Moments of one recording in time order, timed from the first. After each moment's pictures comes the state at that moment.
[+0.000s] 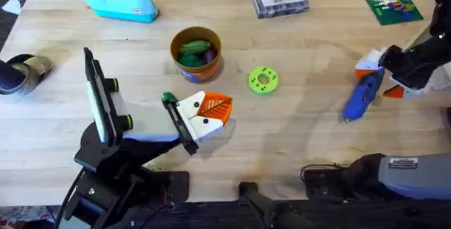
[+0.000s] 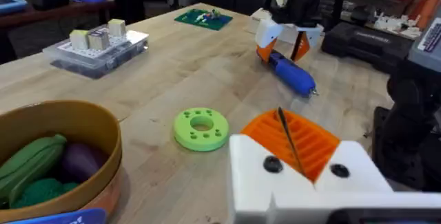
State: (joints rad) left arm -0.42 0.01 0.01 -0.05 0.64 -0.08; right arm -0.47 1.58 1.03 -0.91 0.00 0.26
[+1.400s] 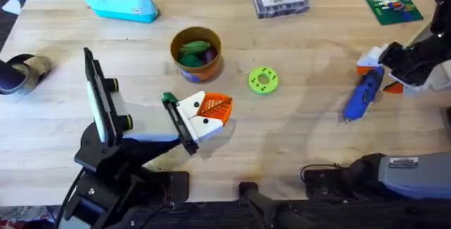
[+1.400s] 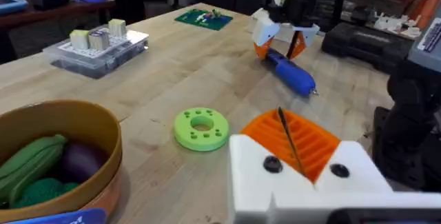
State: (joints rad) left arm -0.42 0.01 0.01 -0.05 0.64 -0.08; right arm -0.47 1.58 1.03 -0.84 0.00 0.26
